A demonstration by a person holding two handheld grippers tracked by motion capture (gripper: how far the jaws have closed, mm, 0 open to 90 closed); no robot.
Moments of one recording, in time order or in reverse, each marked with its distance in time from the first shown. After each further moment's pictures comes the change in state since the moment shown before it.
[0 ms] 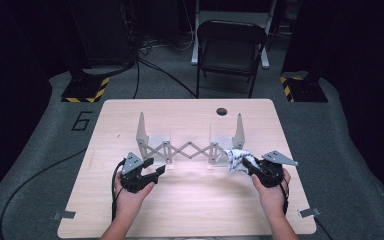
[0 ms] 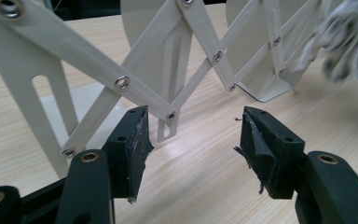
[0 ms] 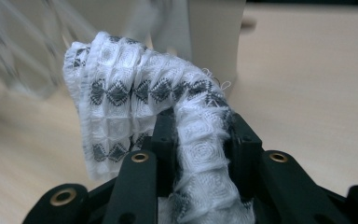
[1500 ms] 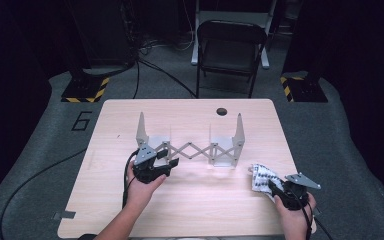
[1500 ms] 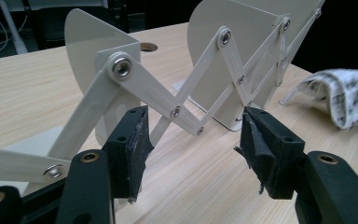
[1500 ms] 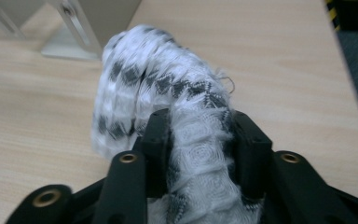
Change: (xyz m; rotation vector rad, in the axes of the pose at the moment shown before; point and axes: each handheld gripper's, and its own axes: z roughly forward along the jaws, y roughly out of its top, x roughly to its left) left arm -0.008 0.026 0.026 -0.039 -0.120 0.040; right arm -0.033 -0.055 -0.055 0.141 -0.241 0.100
